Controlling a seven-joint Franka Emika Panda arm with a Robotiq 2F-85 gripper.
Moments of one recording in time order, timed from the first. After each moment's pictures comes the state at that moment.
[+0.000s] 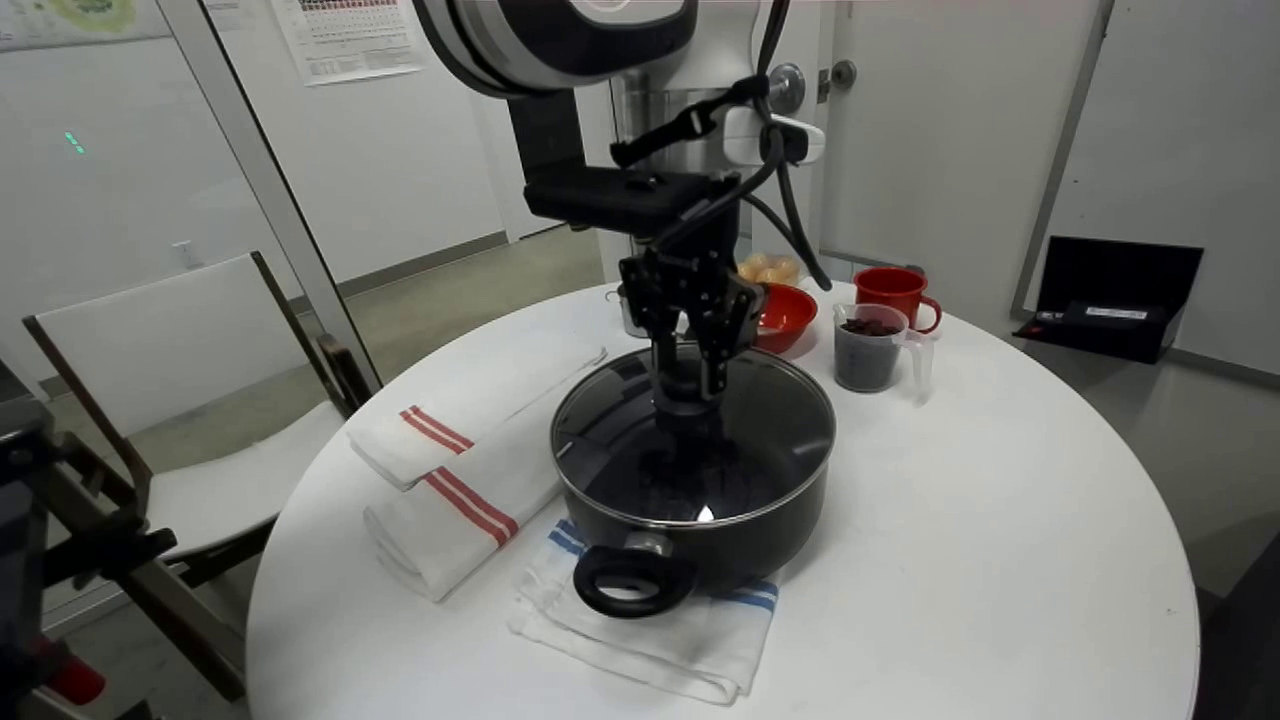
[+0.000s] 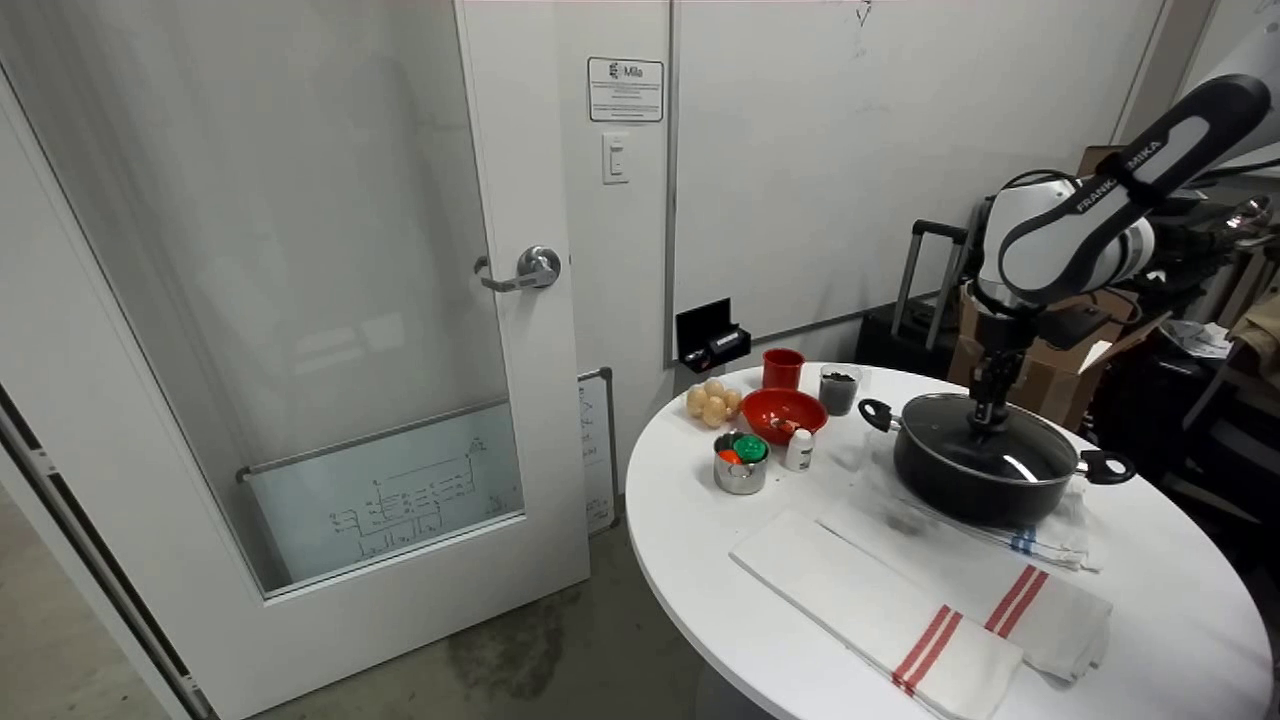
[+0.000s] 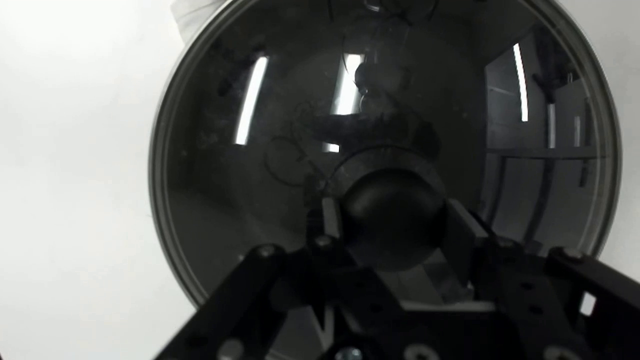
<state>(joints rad) -0.13 0.81 -0.08 -1.80 -0.01 2.51 -0.20</state>
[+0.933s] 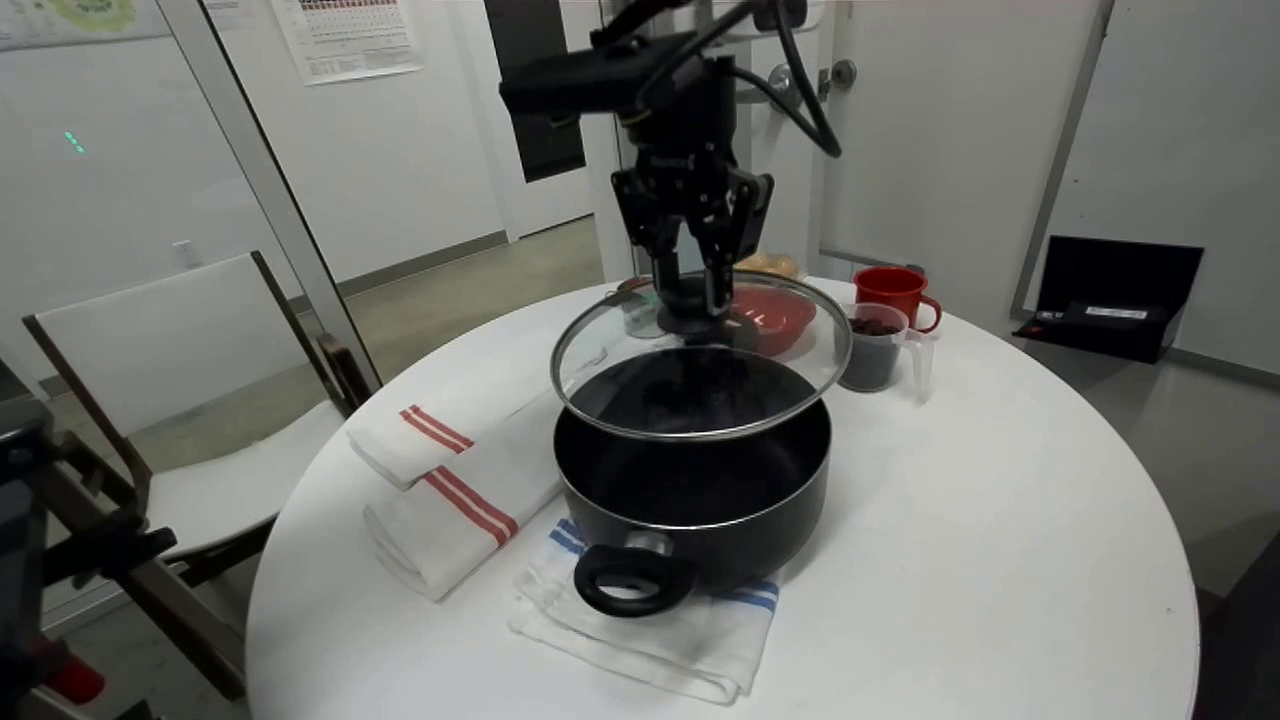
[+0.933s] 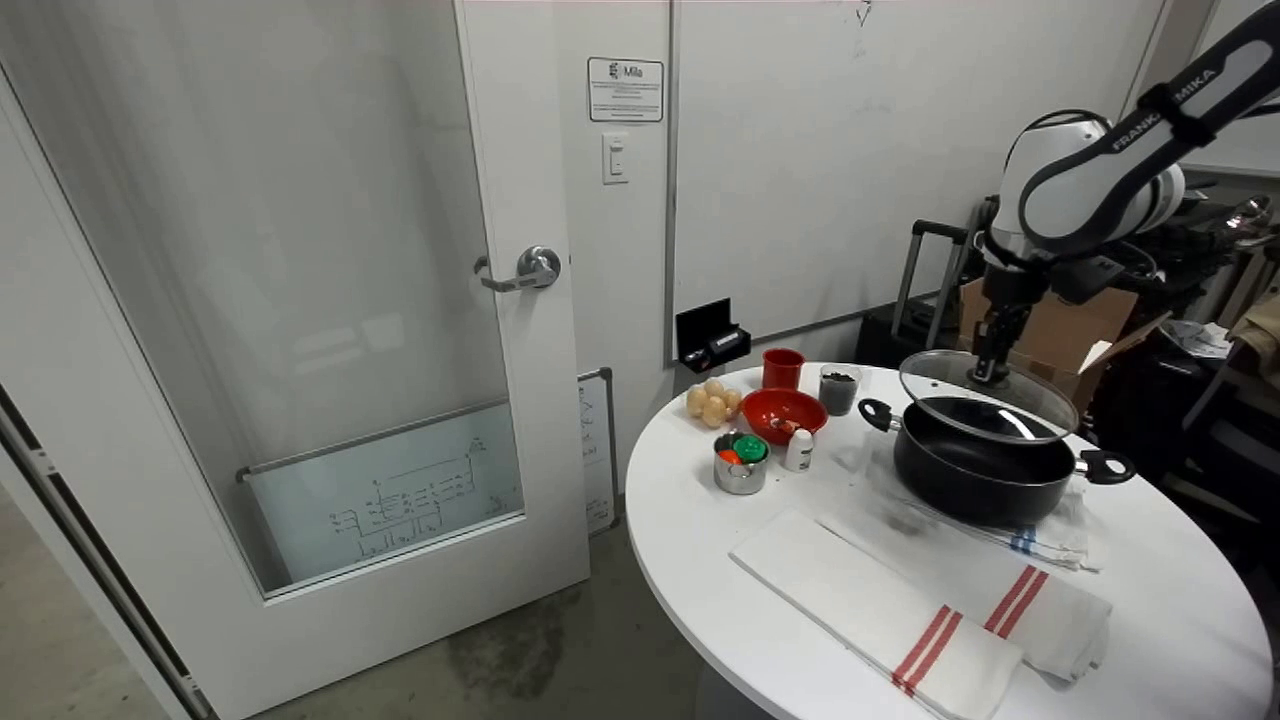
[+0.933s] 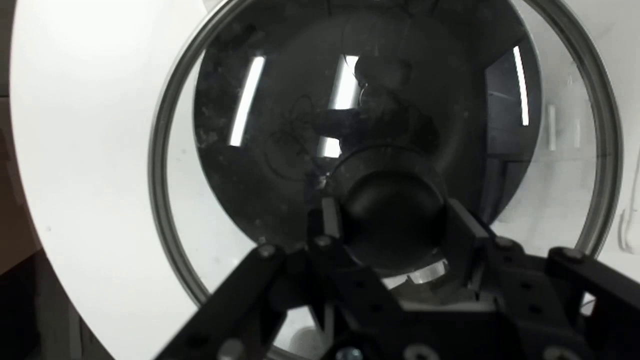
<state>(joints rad) -0.11 0.65 -0.08 -1.88 -0.02 2.52 -0.19</state>
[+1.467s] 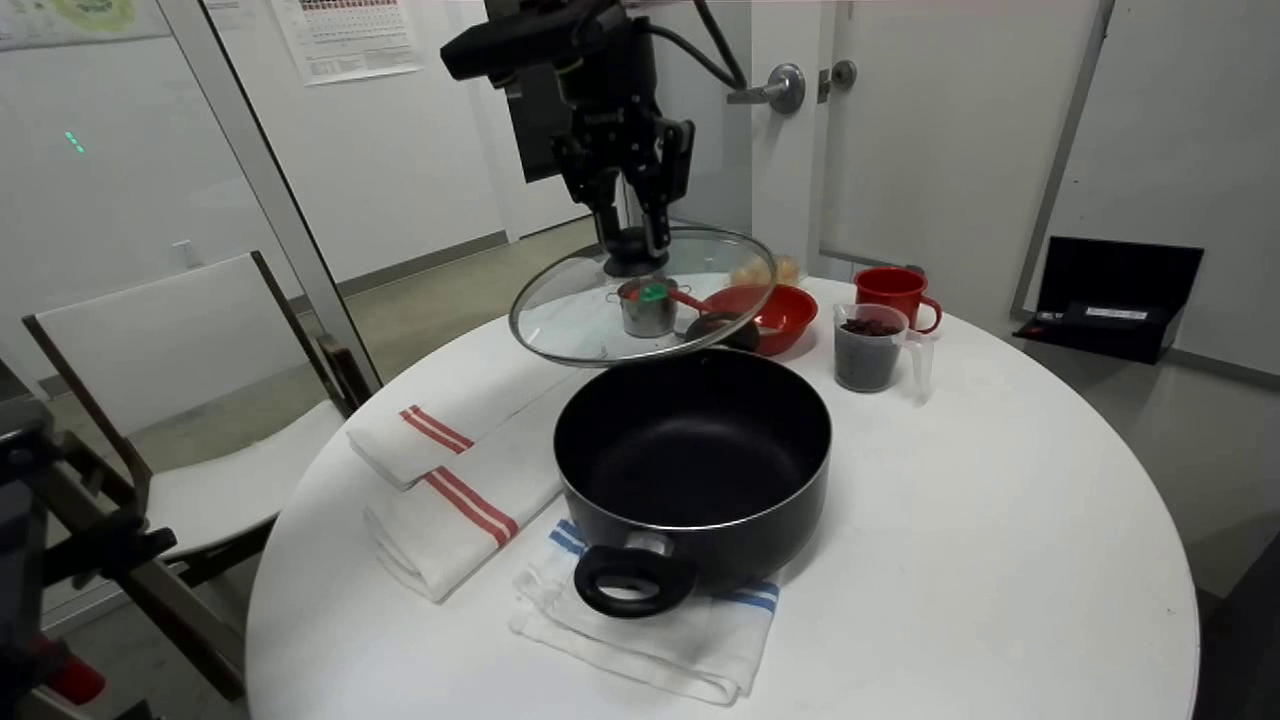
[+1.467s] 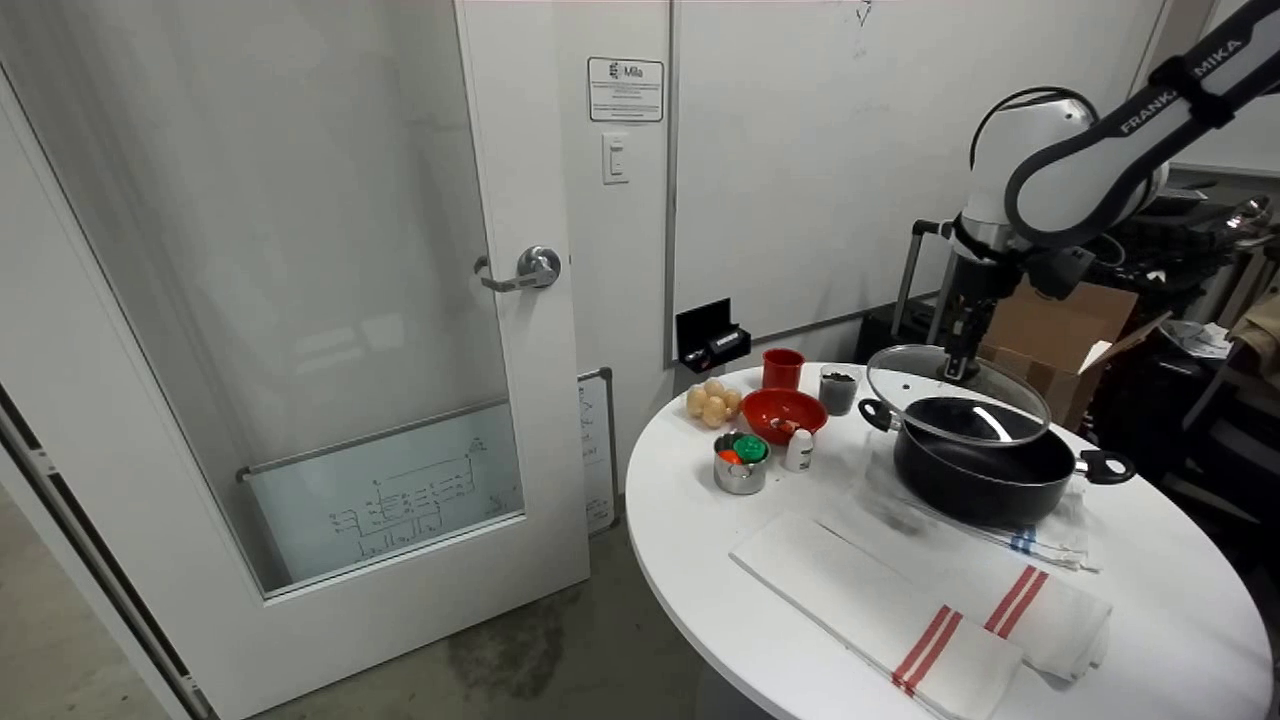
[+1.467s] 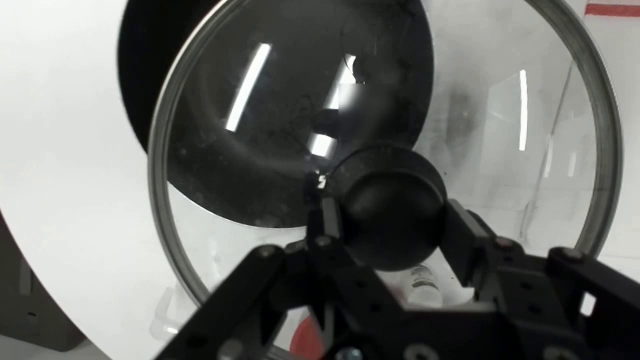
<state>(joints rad) 0.00 0.59 -0.06 -1.91 -0.09 2.52 -0.15</state>
